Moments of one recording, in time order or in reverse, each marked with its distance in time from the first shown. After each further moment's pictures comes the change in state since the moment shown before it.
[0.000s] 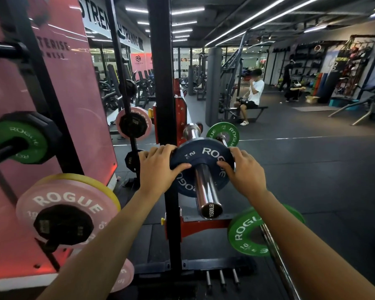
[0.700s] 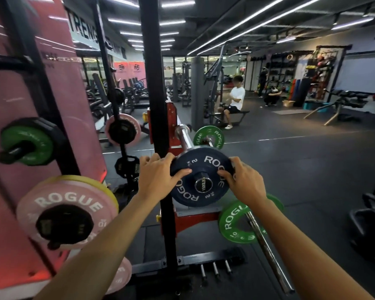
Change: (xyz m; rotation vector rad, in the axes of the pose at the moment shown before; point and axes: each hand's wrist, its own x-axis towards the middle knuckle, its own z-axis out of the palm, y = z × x) left_hand -0.058 0.032 -0.071 0.047 0.001 0.153; right_hand -0.089 -0.029 -0.066 -0.076 0.027 0.034
